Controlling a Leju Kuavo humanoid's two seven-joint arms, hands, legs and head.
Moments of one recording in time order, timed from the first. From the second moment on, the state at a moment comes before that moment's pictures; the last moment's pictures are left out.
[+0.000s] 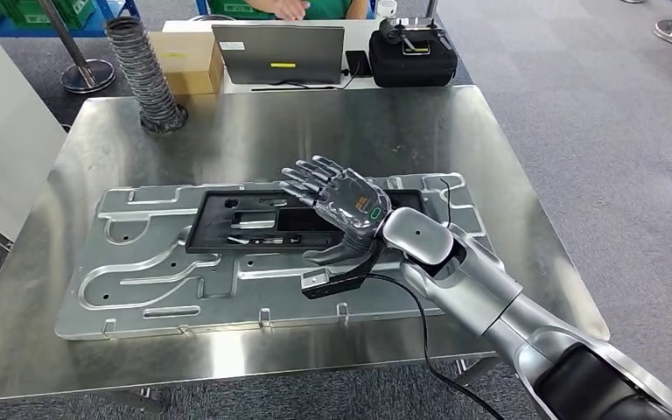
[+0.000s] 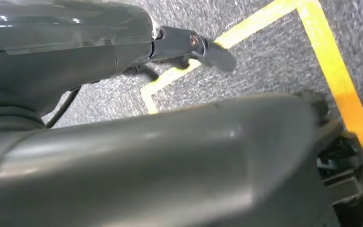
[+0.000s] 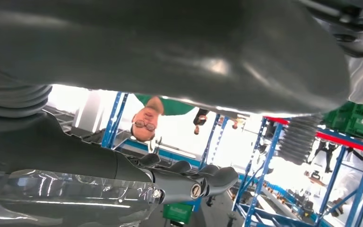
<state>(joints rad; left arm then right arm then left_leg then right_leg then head) -0.11 -0.20 1.03 -0.21 -1.35 -0.07 -0.03 -0.80 -0.21 0.84 -1.22 1.14 -0.13 -0.26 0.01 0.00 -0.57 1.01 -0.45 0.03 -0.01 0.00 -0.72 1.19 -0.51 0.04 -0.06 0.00</state>
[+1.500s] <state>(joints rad) -0.10 -0.20 1.03 -0.21 -1.35 -0.07 -0.06 -0.80 -0.21 0.85 -1.19 1.15 -0.14 -0.26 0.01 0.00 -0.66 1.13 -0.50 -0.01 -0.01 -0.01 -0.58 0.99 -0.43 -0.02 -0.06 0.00</state>
